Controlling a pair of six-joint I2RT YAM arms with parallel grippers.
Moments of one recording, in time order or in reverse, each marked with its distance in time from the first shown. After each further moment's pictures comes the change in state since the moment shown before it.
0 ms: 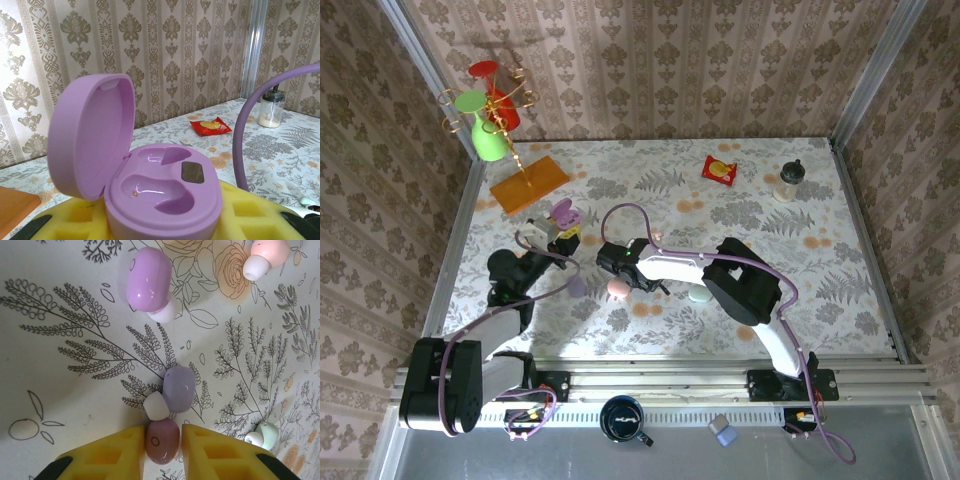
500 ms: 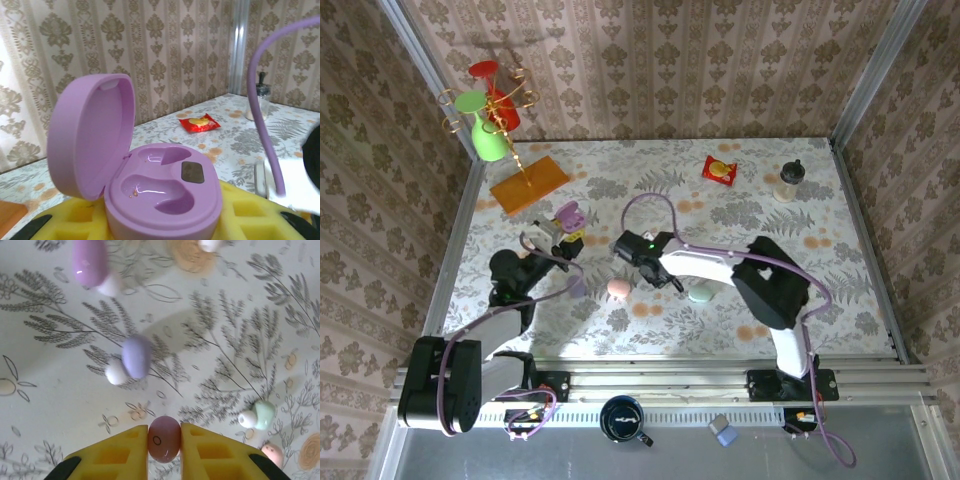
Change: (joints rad) left arm -0.034 0.008 -0.002 0.000 0.040 0.045; right arm -0.078 -0.214 -0.187 0.126 -0.159 0.035
